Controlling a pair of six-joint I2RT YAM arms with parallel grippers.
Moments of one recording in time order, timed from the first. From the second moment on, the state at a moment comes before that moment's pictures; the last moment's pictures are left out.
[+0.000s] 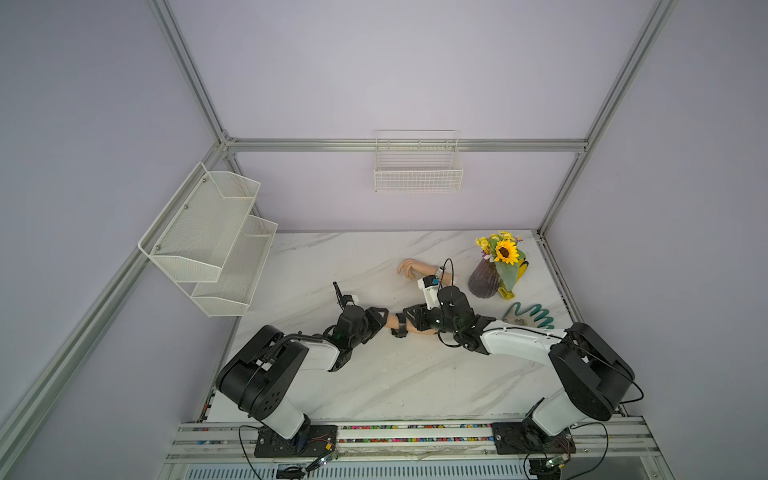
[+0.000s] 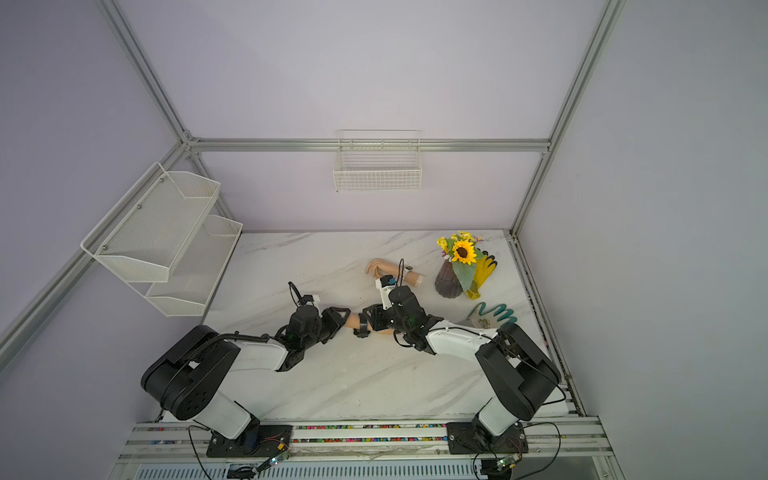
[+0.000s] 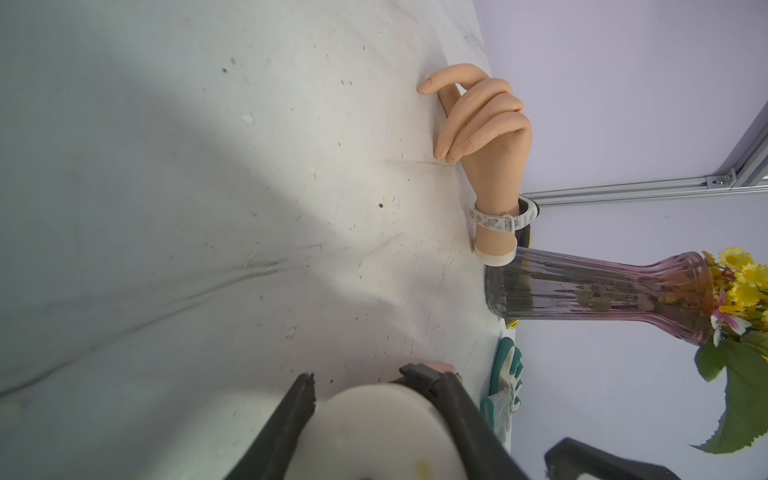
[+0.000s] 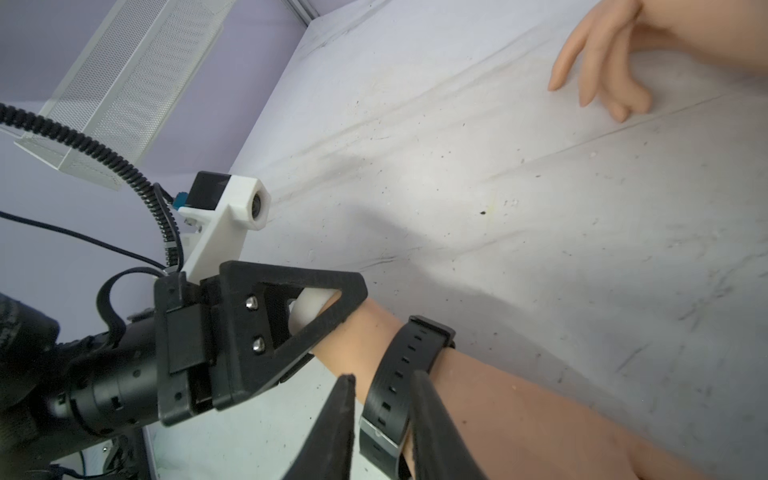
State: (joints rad) left arm -0.52 1.59 0.47 0.61 0.06 -1.19; right arm 0.68 1.61 0.79 0.29 -0.23 0.56
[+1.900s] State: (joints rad) left arm -0.55 1.46 0.46 0.45 -0.05 -1.01; right arm 0.70 1.83 0.58 1.05 -0.50 1.00
